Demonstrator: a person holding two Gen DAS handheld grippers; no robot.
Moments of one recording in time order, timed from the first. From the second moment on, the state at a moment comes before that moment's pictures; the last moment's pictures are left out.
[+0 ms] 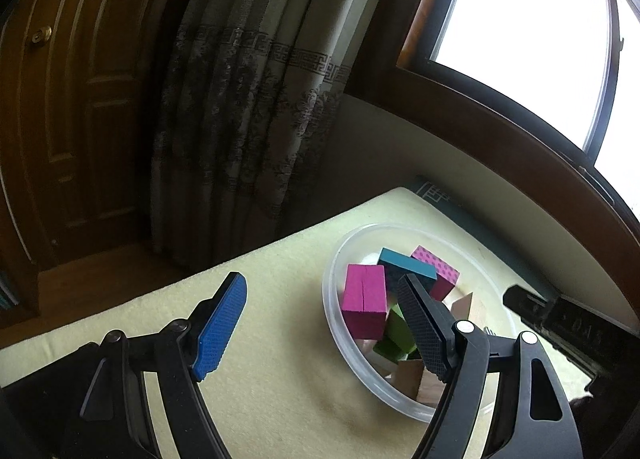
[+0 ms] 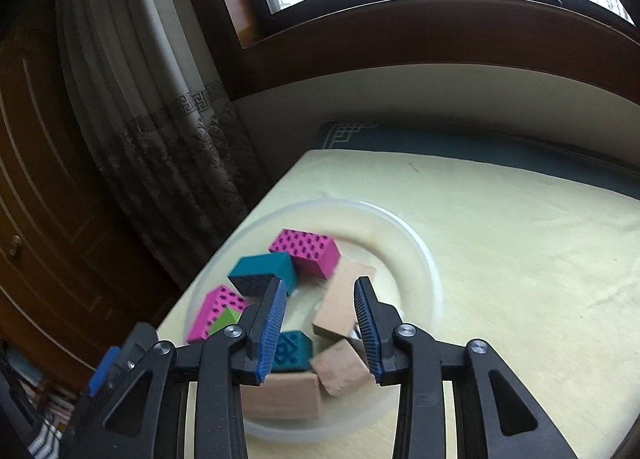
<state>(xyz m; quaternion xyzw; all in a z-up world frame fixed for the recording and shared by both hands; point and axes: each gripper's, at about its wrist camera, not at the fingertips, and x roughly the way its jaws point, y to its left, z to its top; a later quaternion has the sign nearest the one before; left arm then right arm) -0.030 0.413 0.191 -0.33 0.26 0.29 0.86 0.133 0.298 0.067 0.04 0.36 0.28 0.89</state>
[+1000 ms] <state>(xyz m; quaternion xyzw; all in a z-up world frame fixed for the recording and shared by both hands) -0.025 0.406 0.193 -0.32 0.26 0.29 0.86 0.085 0.256 0.052 -0.03 0.32 0.24 0.92</state>
